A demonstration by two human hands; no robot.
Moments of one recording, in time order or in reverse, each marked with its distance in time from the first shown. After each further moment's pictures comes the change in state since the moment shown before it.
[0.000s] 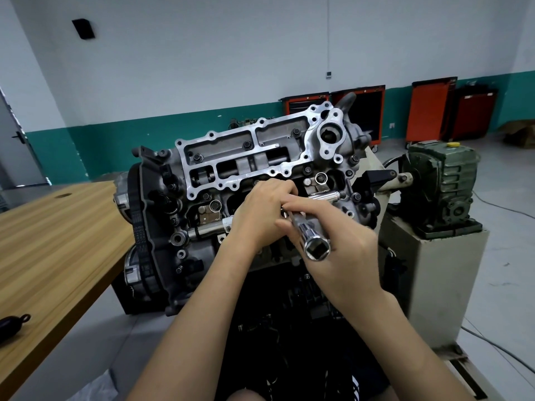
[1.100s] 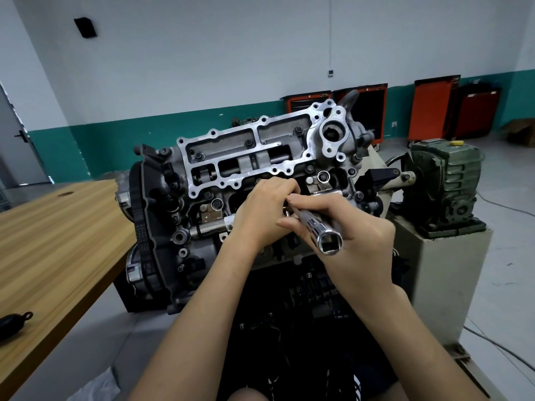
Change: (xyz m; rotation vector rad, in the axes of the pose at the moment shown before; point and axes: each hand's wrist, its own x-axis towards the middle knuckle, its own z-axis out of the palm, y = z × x) left_hand 0.002 -0.004 0.004 0.033 0.032 -0.007; right_hand 0.007 0.004 -0.007 0.028 0.019 0.021
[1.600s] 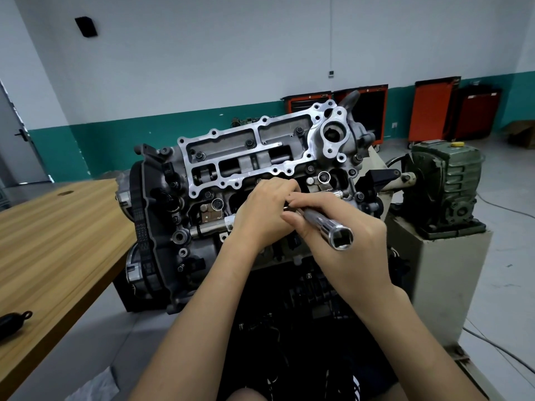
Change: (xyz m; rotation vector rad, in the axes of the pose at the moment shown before) left_hand -0.002 0.003 -0.001 -0.003 0.006 -0.006; right_hand 0.000 -0.001 0.003 -0.004 -0.052 0.023
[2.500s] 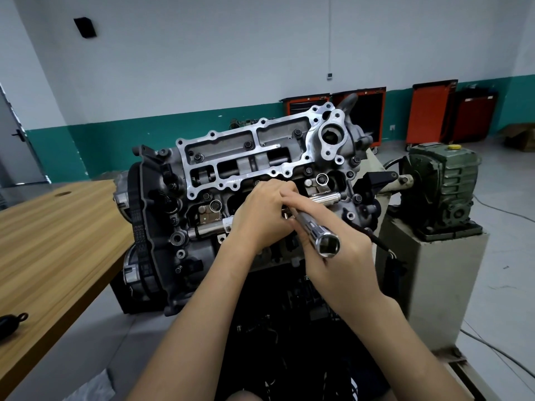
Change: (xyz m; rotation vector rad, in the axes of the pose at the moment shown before) left_hand -0.001 -0.002 -0.001 -0.025 0.031 0.006; right_hand -0.010 0.000 0.005 -0.040 -0.018 -0.046
